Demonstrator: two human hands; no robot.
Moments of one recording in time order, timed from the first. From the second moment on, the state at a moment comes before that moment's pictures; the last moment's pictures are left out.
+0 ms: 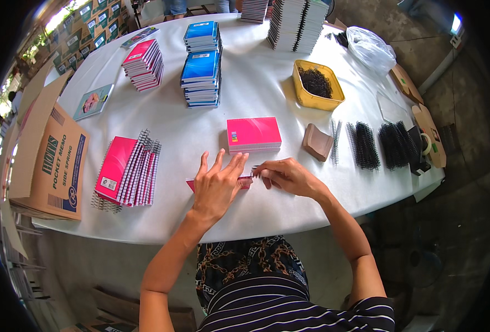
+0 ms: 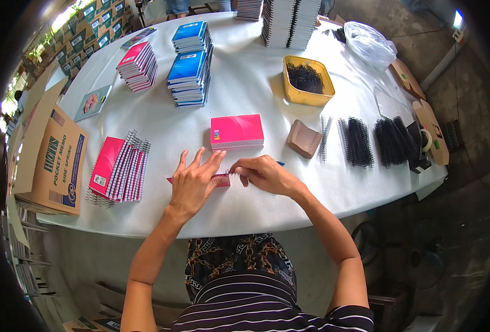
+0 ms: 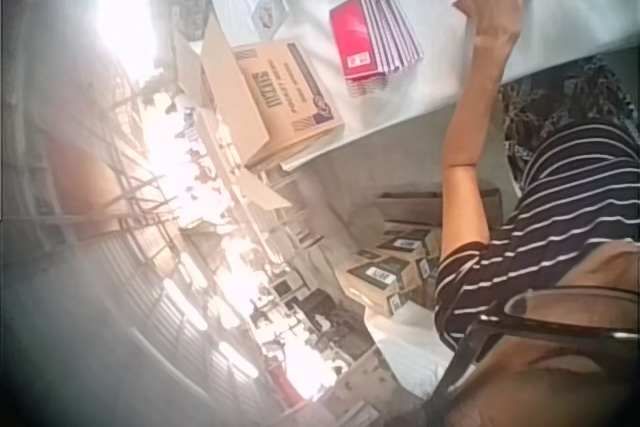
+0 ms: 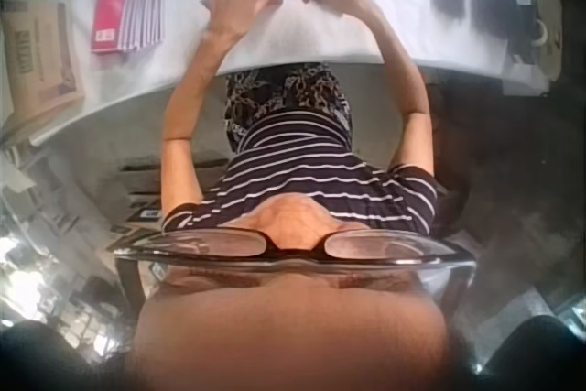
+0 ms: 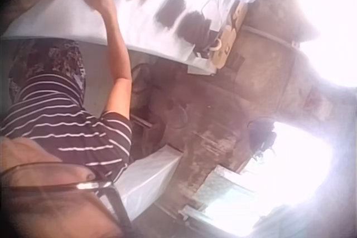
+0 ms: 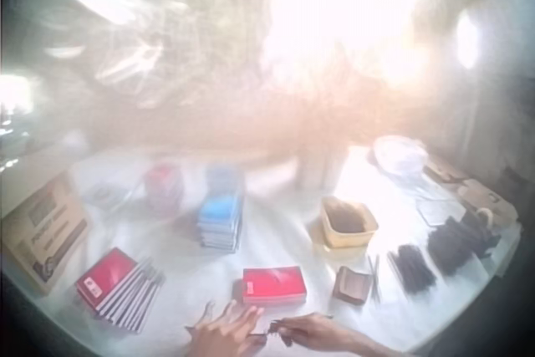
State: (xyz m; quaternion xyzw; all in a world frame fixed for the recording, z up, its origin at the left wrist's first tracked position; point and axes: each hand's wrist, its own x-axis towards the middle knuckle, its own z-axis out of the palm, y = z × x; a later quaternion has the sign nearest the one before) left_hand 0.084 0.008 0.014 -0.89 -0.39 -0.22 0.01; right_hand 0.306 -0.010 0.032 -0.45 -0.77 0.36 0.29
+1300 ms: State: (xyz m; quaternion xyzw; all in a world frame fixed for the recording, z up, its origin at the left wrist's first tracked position) left_hand 0.047 0.003 0.031 -0.92 -0.38 -0.05 -0.02; right_hand 0.384 0.010 0.066 -0.36 -0.73 0.51 0.26
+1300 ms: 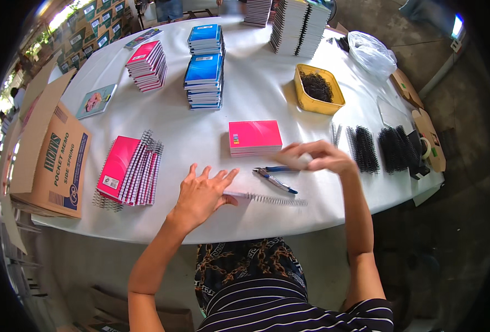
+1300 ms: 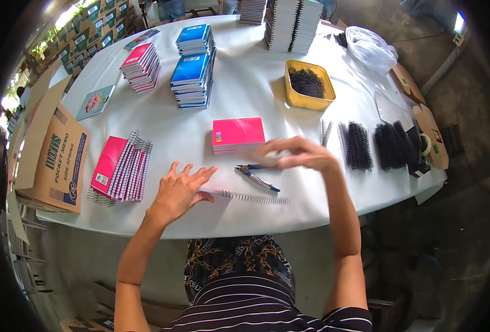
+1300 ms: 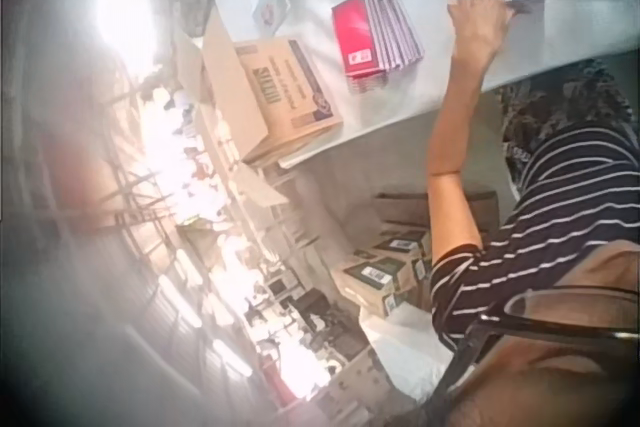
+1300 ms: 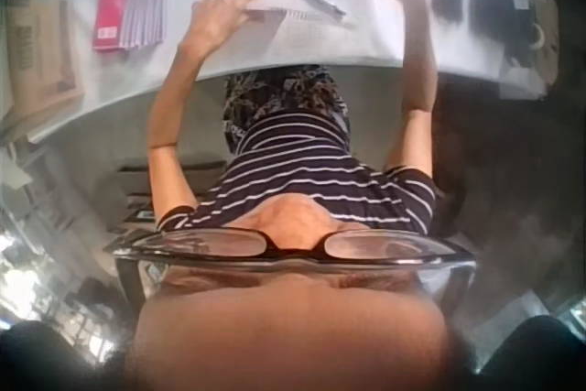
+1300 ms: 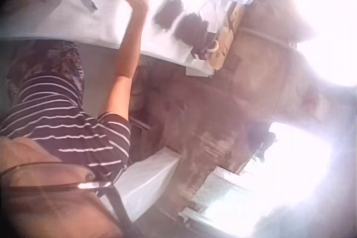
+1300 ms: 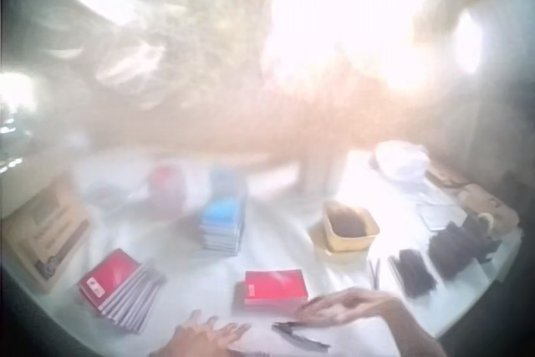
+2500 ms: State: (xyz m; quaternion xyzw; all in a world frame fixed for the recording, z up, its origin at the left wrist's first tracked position) left_hand 0.022 0.038 0.018 -0.84 -0.44 -0.24 -0.20; right_hand 0.317 0.061 0.036 -0.30 -0.72 0.59 0.22
